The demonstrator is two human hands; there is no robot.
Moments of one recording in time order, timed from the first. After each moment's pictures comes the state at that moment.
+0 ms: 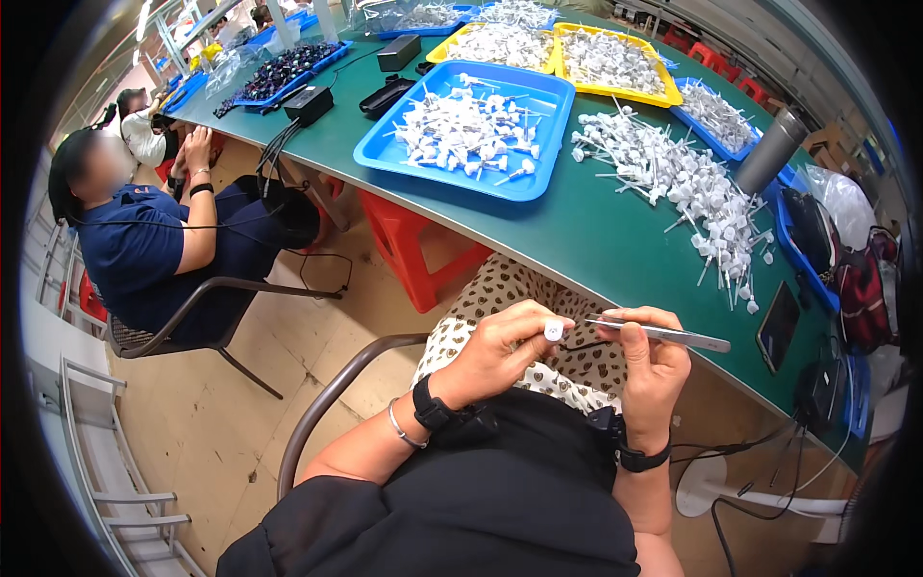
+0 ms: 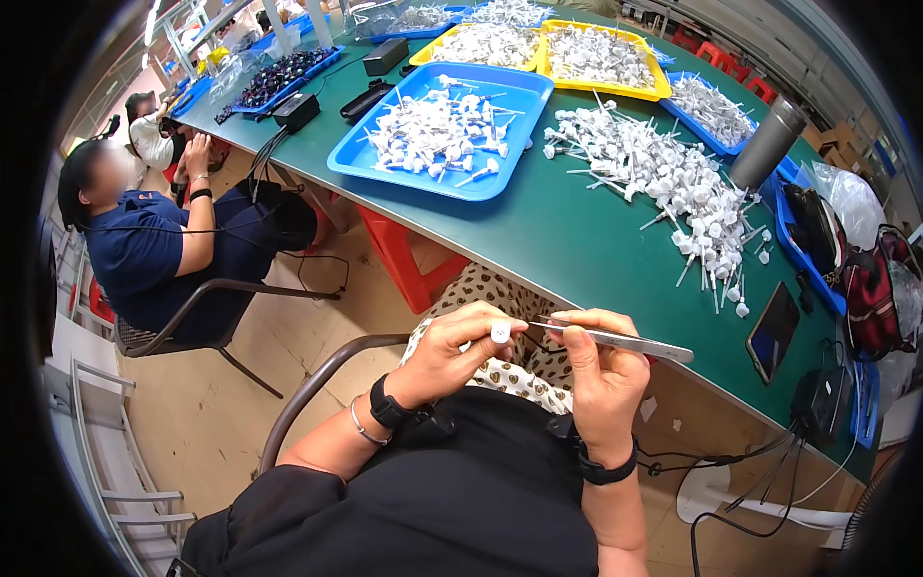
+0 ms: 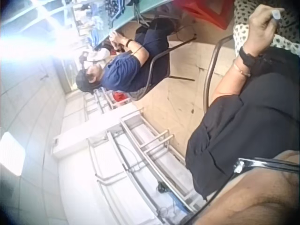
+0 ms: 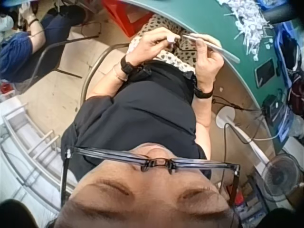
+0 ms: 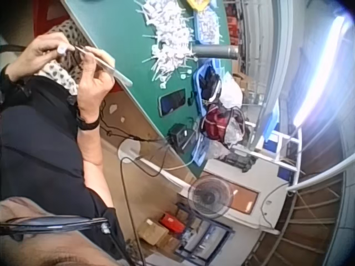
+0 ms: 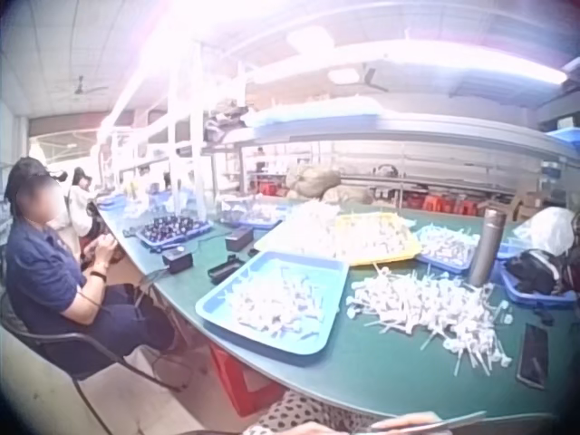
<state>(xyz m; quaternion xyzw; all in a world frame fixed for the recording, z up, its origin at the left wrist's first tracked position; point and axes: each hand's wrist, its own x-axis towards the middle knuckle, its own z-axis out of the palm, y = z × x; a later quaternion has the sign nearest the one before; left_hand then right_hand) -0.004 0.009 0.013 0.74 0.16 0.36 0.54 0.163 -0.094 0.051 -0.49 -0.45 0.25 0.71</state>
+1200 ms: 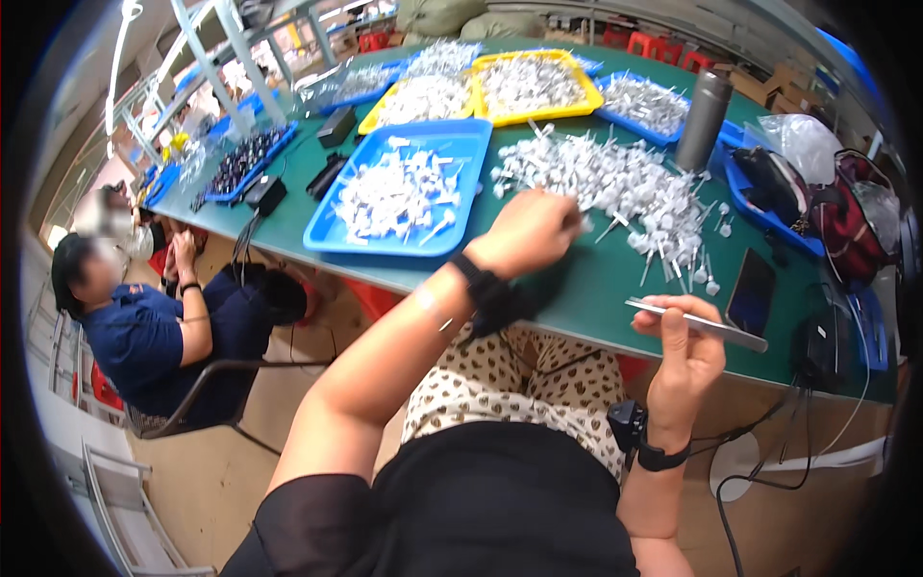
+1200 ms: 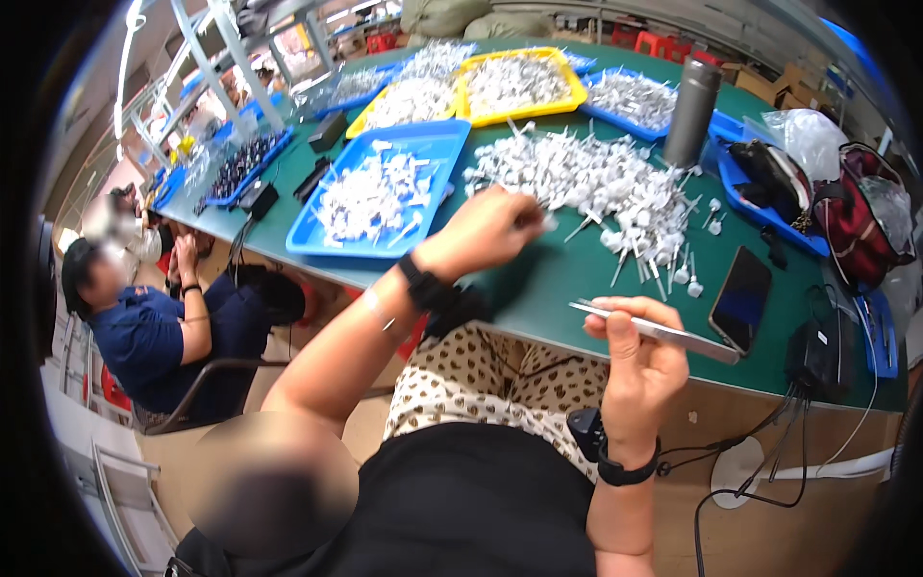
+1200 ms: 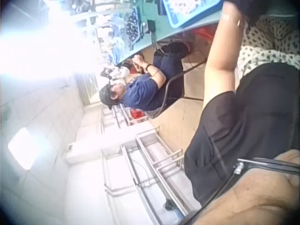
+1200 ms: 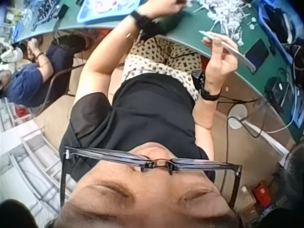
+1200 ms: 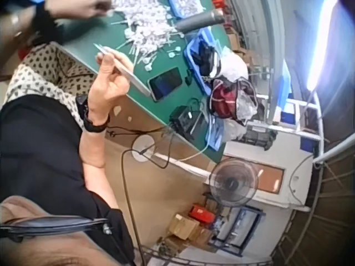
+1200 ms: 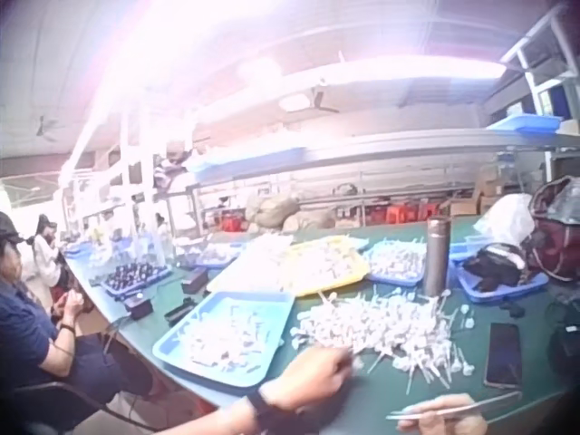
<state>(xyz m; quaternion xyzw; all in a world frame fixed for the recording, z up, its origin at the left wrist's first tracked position) 0.162 0.126 0.093 0.94 0.15 0.20 0.22 0.223 -0.117 0.078 -0.49 -0.37 0.08 0.78</state>
